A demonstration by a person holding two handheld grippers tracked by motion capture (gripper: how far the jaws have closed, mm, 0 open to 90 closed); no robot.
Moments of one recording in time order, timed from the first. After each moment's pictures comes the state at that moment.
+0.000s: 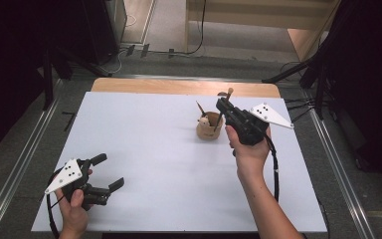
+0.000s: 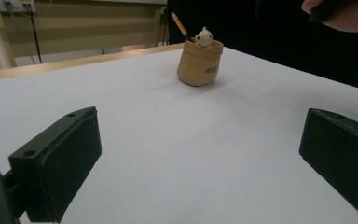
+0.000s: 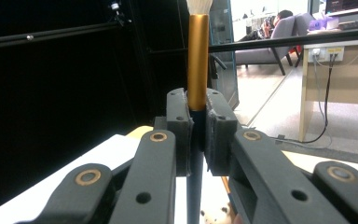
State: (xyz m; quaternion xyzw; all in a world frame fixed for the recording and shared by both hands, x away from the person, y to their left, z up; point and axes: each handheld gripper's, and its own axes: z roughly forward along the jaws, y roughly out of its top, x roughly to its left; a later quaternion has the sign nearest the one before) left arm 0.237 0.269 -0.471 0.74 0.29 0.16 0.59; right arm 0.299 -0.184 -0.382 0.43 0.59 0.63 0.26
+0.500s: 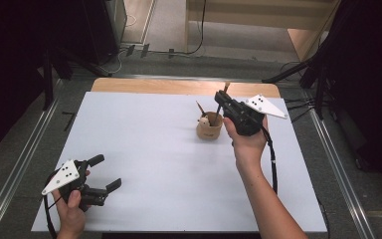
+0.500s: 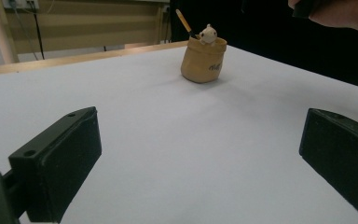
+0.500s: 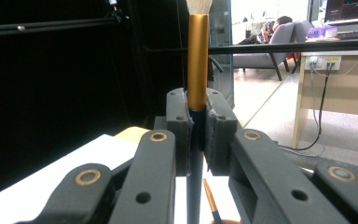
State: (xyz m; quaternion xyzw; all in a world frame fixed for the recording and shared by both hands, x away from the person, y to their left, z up) left arm 0.236 0.274 -0.474 0.74 0.29 0.16 0.59; right arm 0.325 -0.184 -0.385 0.42 0.60 0.62 0.28
